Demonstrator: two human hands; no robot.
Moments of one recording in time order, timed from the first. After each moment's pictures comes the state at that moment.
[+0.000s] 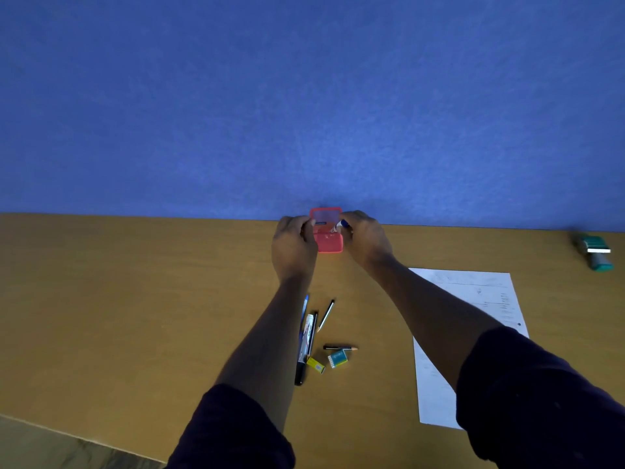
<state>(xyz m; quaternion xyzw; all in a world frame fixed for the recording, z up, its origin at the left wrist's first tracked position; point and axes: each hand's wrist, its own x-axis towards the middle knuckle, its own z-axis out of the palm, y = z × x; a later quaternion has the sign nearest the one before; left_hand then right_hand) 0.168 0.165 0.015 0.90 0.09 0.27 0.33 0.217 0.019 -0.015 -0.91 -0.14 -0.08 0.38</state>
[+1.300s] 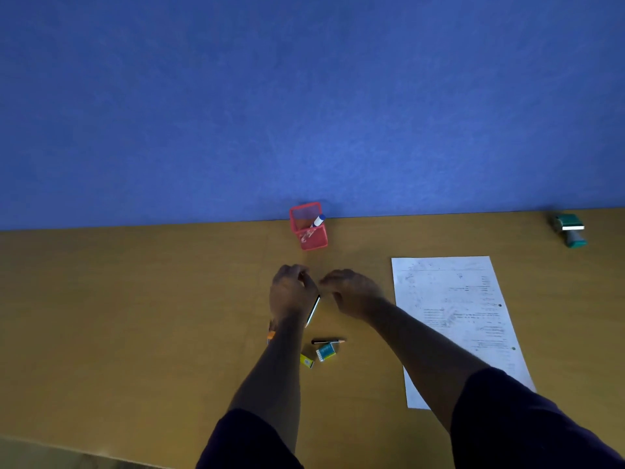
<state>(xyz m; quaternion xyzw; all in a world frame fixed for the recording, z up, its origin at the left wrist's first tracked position) 0.113 0.149 -0.062 0.93 0.16 0.12 0.30 0.135 -0.004 -0.079 -0.93 -0.28 0.07 0.23</state>
